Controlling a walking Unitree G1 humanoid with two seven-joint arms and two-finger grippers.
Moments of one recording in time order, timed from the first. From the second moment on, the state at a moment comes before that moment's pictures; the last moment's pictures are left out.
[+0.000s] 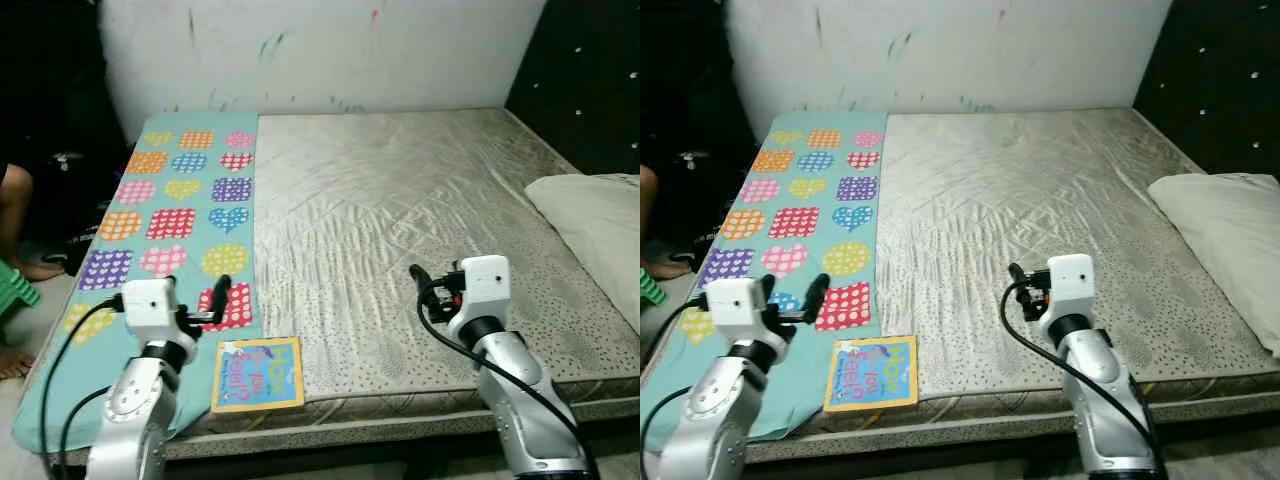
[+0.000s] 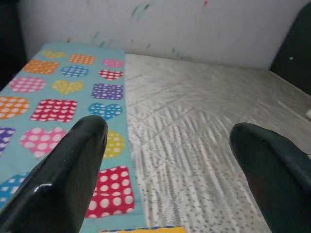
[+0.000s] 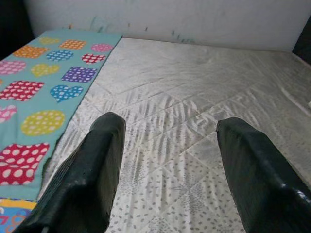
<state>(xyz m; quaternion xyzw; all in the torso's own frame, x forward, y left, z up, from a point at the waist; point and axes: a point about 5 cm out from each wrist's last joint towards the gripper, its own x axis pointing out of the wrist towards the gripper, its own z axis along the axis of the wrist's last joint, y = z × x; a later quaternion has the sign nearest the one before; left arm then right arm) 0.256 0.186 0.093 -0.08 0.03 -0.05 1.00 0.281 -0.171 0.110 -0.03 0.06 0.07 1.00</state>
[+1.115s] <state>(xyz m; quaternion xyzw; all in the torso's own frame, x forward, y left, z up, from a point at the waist) 0.259 0.183 0.092 -0.09 0.04 -0.05 0.99 0.285 -0.174 0.114 -0.06 0.04 0.09 0.99</state>
